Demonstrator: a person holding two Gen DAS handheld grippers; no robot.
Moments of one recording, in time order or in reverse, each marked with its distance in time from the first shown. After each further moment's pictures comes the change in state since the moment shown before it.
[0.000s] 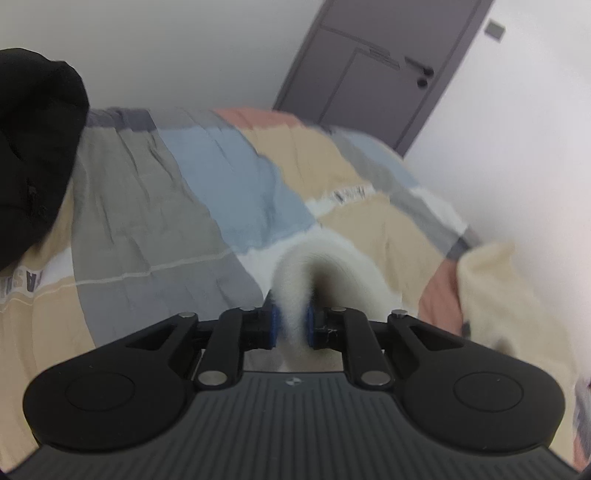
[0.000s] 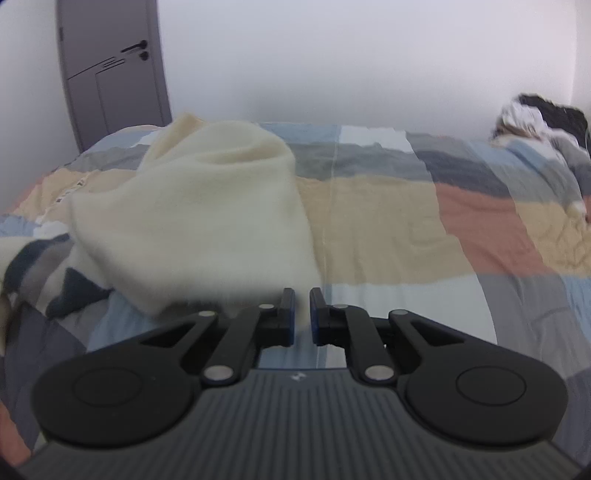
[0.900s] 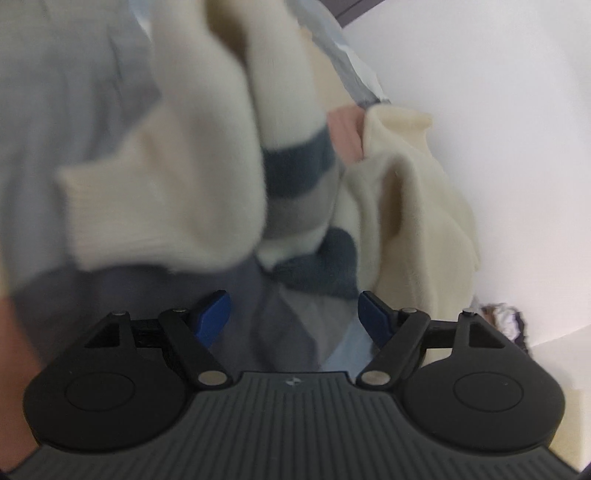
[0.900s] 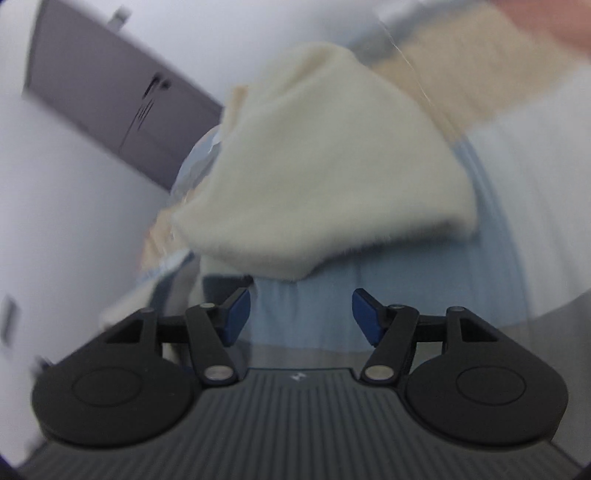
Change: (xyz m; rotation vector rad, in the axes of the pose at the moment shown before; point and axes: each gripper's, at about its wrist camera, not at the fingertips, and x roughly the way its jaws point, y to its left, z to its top) left arm 0.014 -0.034 -0.100 -0.184 0.455 -0.361; right arm 0.046 0.011 -0.040 0.580 0.218 0.479
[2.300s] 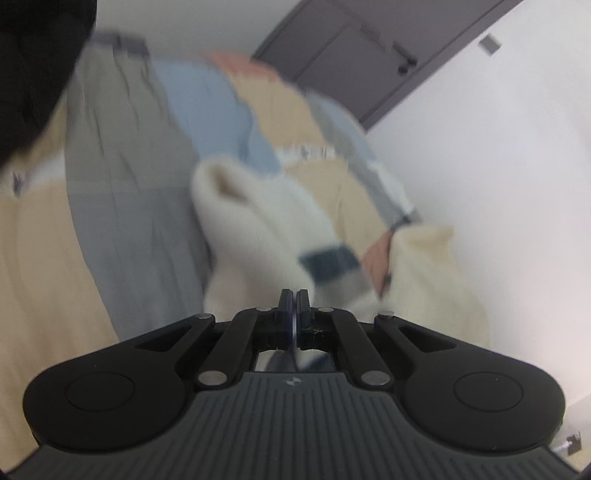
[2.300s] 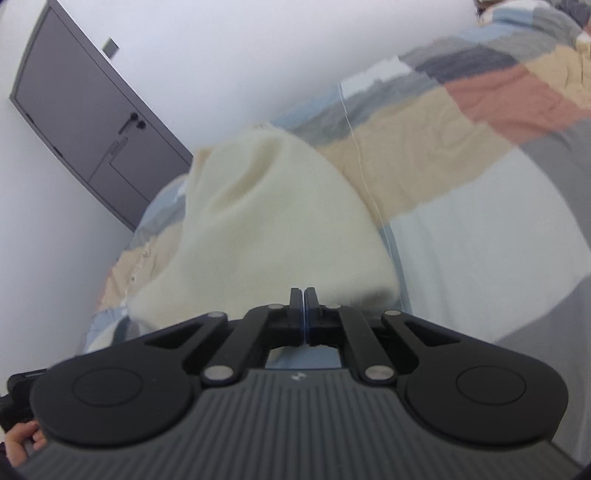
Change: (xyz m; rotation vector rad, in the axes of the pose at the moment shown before) left arm -0.106 0.021 0.044 0.018 -0.286 0.116; right arm -0.055 -0.011 0.017 -0.135 -0.172 -0.169
